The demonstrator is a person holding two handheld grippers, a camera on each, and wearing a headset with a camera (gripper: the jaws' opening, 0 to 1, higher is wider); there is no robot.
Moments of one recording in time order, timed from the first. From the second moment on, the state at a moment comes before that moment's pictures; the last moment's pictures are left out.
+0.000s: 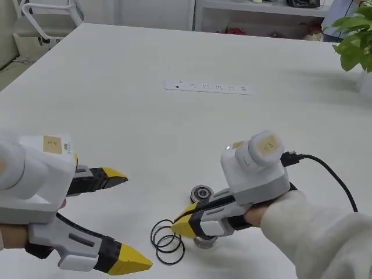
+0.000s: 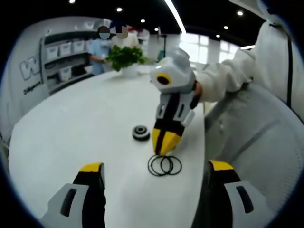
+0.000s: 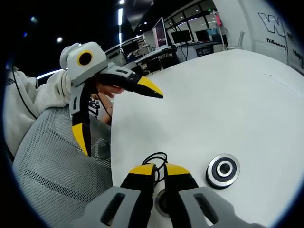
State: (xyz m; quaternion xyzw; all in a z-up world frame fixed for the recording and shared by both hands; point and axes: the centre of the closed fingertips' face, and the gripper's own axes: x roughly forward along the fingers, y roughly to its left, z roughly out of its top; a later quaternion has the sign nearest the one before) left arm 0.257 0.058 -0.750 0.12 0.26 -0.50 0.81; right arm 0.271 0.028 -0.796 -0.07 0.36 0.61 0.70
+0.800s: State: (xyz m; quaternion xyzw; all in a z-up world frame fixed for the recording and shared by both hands) left arm 0.259 0.059 -0.748 0.13 0.25 -0.50 0.82; right arm 0.297 0.014 -0.778 -0.05 0.33 0.59 0.74
